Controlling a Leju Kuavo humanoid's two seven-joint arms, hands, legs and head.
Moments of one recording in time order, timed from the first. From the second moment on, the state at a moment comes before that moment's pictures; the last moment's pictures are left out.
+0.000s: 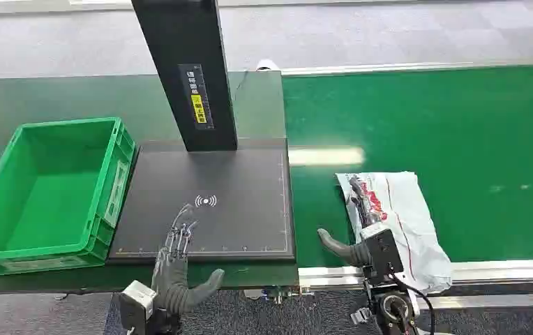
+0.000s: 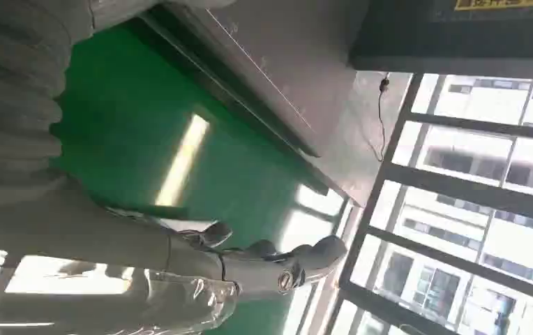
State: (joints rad) left arm 0.08 -0.16 -0.23 -1.33 -0.19 -0.03 -0.56; right arm -0.04 0.11 0.04 -1.27 0.28 0.09 -0.46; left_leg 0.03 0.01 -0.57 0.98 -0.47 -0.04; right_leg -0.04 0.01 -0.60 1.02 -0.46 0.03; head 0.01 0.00
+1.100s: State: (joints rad) left arm 0.11 -0.12 -0.24 -1.42 -0.21 -0.06 -0.53; right arm -0.15 -0.09 -0.04 -1.29 0.97 -0.30 -0.26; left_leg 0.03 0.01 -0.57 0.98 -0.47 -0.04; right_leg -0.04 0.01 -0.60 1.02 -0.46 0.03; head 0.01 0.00
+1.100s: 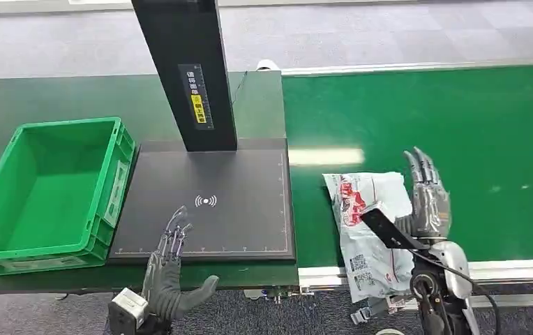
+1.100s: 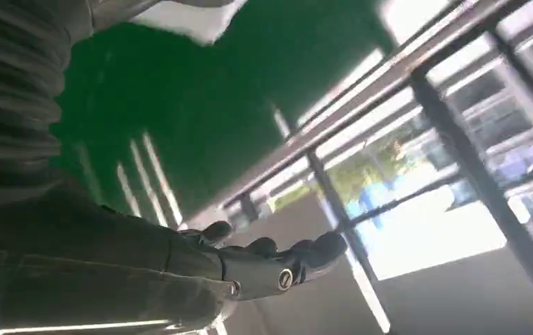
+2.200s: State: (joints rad) left arm 0.09 -0.12 -0.26 -1.34 -0.23 0.00 -0.49; right arm -0.31 -0.20 -0.02 -0.84 0.97 0.31 0.01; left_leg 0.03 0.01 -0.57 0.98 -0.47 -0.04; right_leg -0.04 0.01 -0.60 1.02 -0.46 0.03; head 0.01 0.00
